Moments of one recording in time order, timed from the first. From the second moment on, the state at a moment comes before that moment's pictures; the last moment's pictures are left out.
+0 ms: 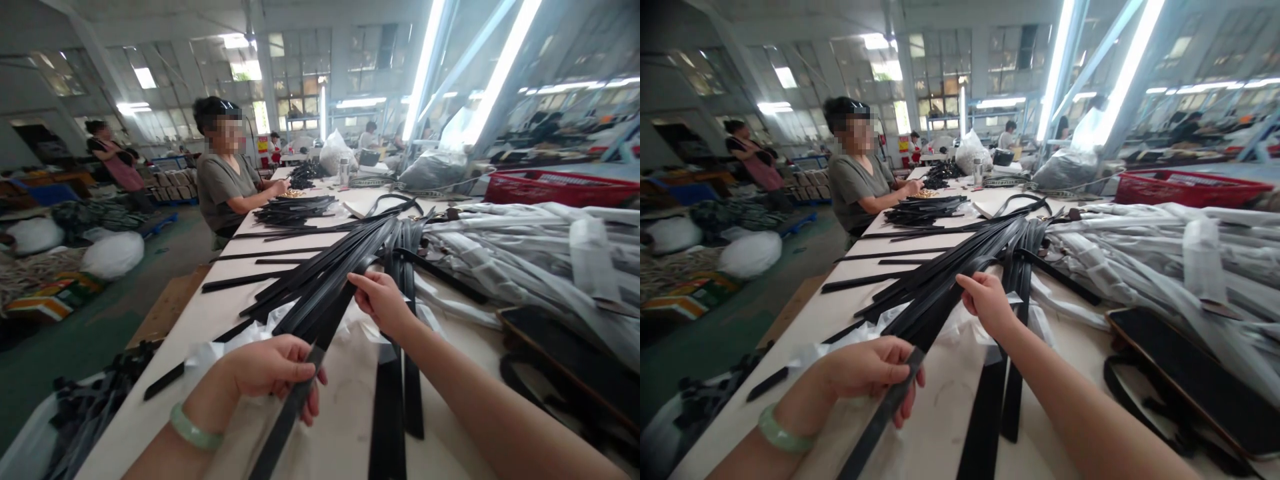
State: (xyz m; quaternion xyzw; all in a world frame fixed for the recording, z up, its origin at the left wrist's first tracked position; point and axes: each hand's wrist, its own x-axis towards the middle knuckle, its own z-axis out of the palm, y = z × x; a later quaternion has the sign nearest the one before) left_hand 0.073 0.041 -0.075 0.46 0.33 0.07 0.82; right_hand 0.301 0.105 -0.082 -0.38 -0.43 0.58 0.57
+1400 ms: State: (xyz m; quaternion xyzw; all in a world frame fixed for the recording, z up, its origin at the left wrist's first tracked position) left_hand 0.090 0.038 -0.067 0.43 0.33 0.20 0.81; right_hand 0.272 0.074 -0.081 -0.32 -0.46 0.62 0.55
